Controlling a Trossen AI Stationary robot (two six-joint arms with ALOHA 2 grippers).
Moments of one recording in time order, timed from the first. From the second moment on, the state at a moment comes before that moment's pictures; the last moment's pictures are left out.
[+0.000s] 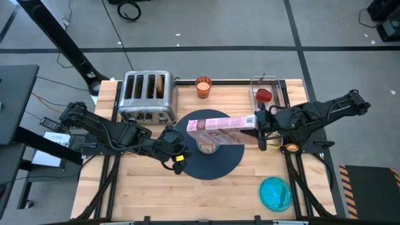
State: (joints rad) left arm -0.41 1.48 1.48 -0.71 -0.40 -0.89; right arm 0.30 0.89 0.96 -0.54 0.37 0.22
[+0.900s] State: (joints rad) left arm -0.41 1.45 1.48 -0.49 -0.41 -0.77; right arm 0.31 0.67 0.96 -0.70 0.31 0.25
